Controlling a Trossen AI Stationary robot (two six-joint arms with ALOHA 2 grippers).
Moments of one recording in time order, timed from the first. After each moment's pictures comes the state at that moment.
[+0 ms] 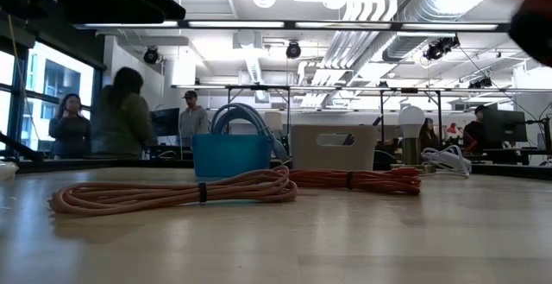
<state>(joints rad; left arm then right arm) -0.55 1.08 0.51 0.24 -0.59 0.33 0.83 1.66 0.93 -0.12 0.19 0.60</state>
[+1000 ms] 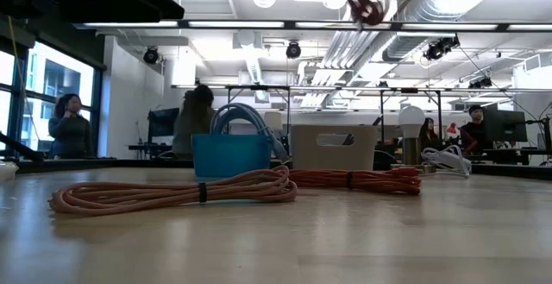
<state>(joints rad) -0.55 1.08 0.51 0.23 -0.56 0.33 0.27 1.20 0.93 -0.20 0.24 -0.05</state>
